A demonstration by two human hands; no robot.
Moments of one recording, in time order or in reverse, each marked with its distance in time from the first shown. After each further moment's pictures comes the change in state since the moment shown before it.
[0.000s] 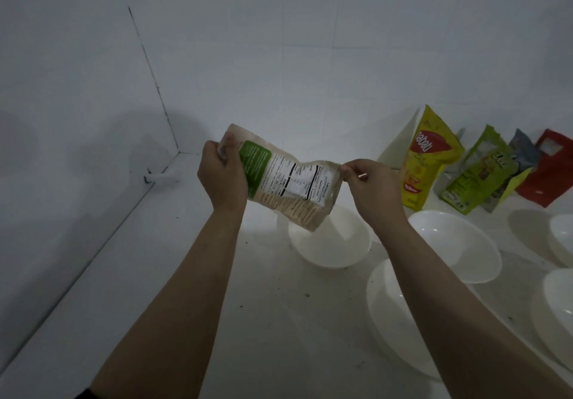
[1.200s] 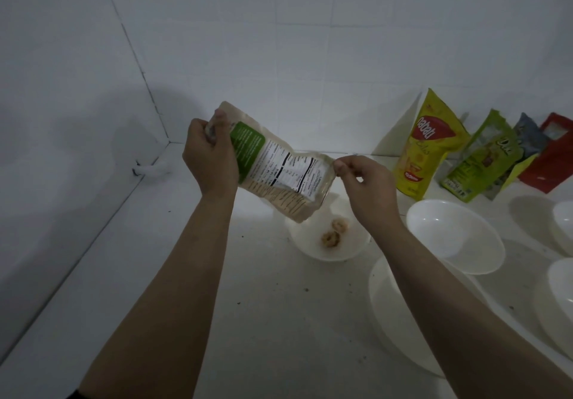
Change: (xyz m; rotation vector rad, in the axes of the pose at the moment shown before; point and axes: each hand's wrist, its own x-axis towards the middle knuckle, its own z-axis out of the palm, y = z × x) left_hand 0.012 0.008 0.003 -0.036 0.028 0.058; right_hand -0.008 0.015 0.016 0.114 0.046 -0.139
